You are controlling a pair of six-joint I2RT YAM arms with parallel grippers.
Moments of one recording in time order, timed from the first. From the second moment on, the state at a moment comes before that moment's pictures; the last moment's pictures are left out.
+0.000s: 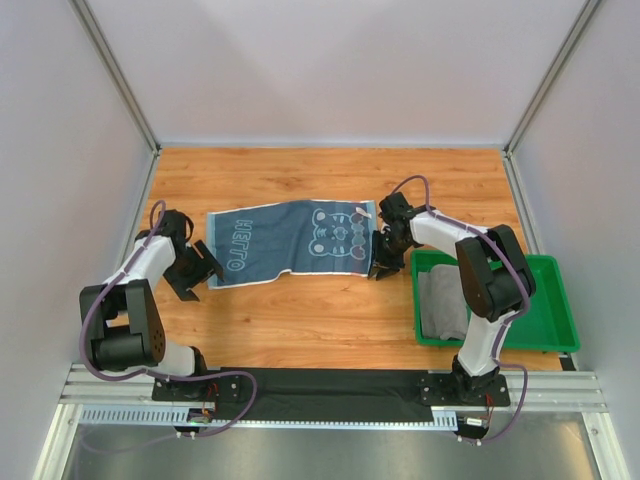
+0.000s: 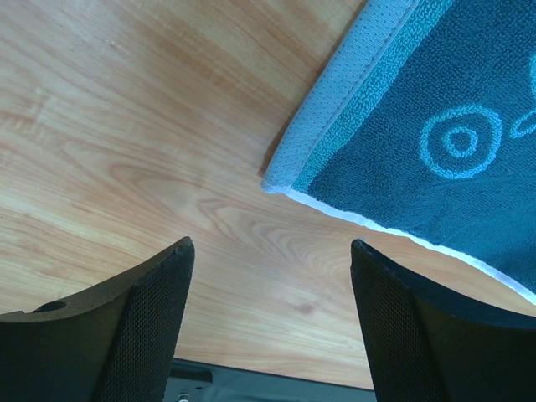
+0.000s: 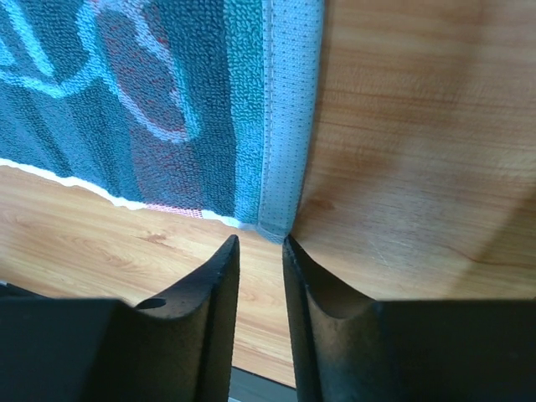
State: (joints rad) left arm 0.14 1.43 0.84 -0.79 0.07 -0.57; right arm 0.40 1.85 1.15 -0.64 -0.27 0.50
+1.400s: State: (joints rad) left arm 0.15 1.42 0.86 -0.78 0.06 -0.57; right arm 0.38 1.86 1.18 -0.63 -0.18 0.51
